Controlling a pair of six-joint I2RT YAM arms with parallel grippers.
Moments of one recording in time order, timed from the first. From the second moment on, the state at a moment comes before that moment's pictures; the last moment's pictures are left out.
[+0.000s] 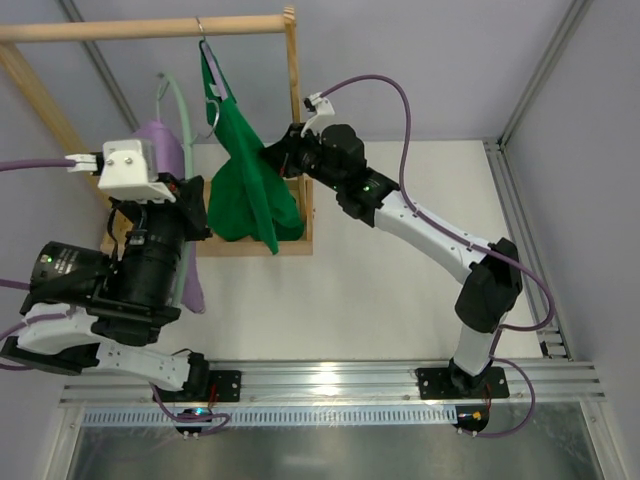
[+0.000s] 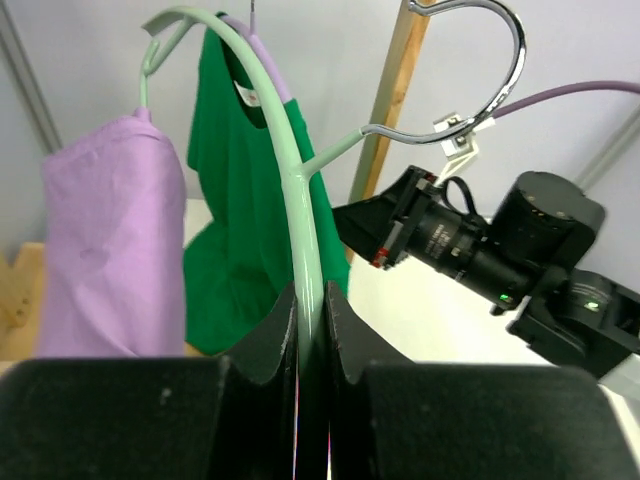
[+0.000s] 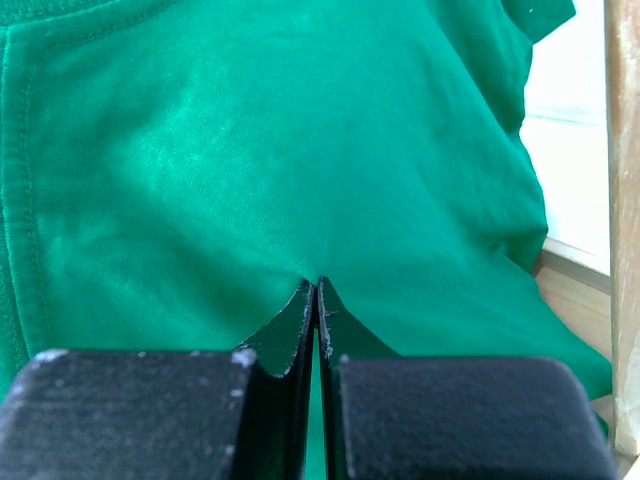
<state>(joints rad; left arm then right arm) -1.64 1.02 1.54 0.70 -1.55 1.01 0.78 1.80 1.71 0.09 -0.09 0.56</state>
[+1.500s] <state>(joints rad) -0.15 1.32 2.13 -1.03 -0.22 -0.34 0.78 1.68 1.56 0.06 -0.12 0.54</state>
